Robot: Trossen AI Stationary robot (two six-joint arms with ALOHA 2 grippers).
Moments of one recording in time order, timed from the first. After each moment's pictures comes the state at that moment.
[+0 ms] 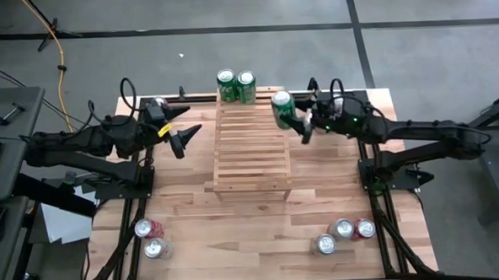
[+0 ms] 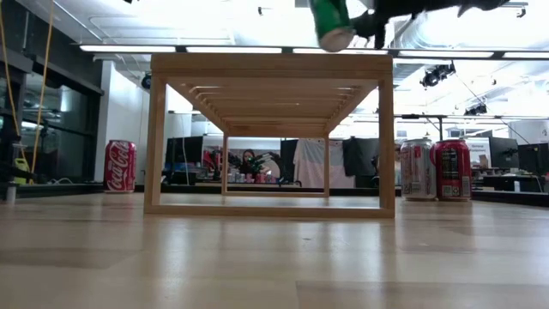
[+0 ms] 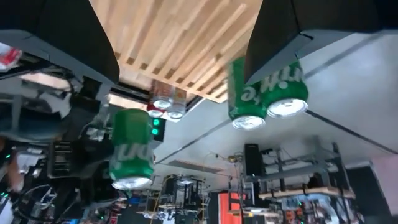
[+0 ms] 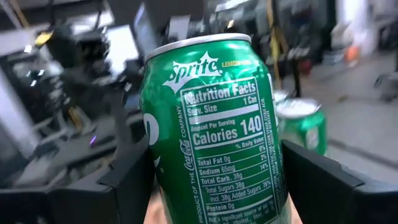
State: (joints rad) left arm -0.07 0.77 0.94 -0.30 -0.61 -0.13; right arm -0.25 1.05 0.75 0.38 0.11 0.25
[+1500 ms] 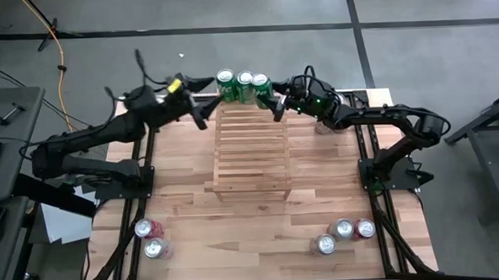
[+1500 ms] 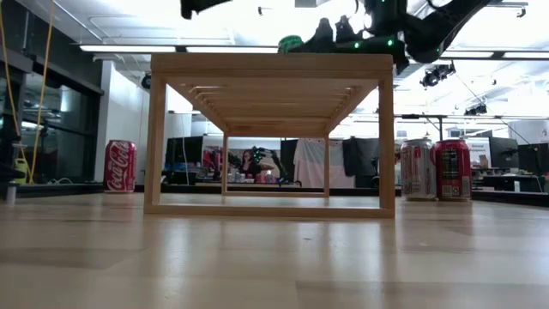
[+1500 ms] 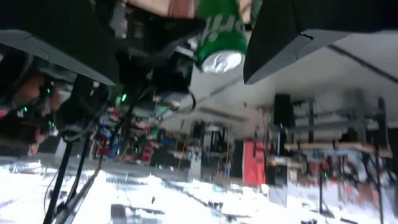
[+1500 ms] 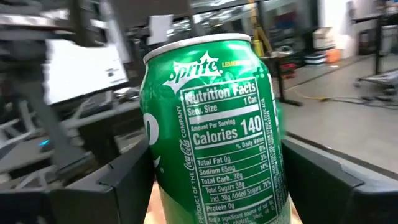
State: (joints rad) left arm 0.33 1.05 0.94 0.25 -0.11 -0.13; right arm -0.48 1.48 0.84 0.72 -0.09 0.23
